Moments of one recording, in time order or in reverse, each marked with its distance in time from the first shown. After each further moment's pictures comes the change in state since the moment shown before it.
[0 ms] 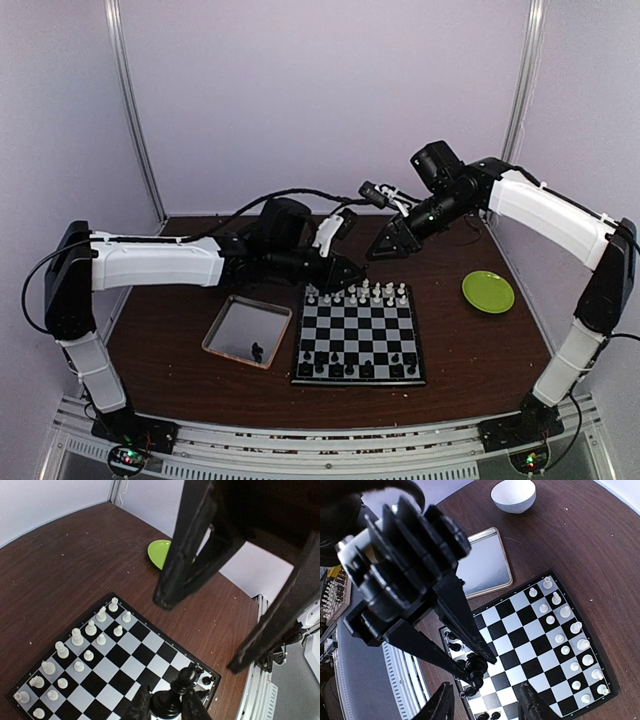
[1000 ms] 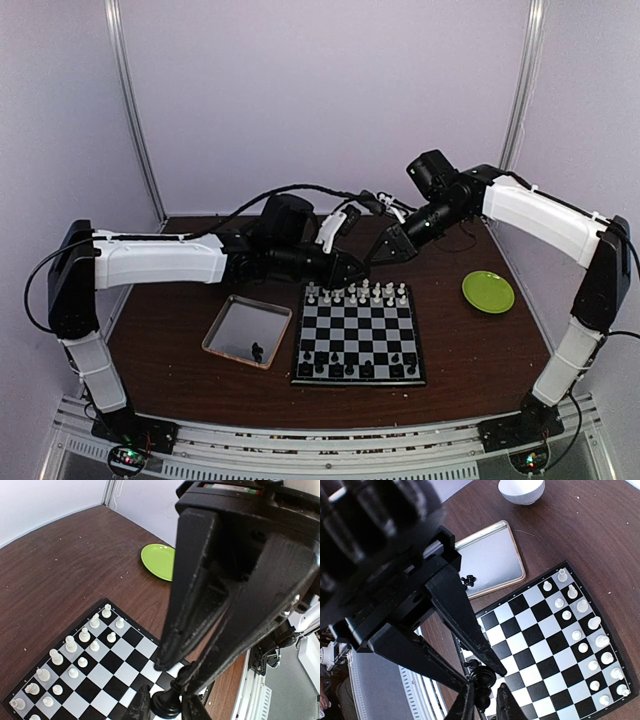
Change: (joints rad) left arm 0.001 0.019 0.043 0.004 0.032 -0.015; right arm 0.006 0.024 -0.040 0.022 -0.069 0.047
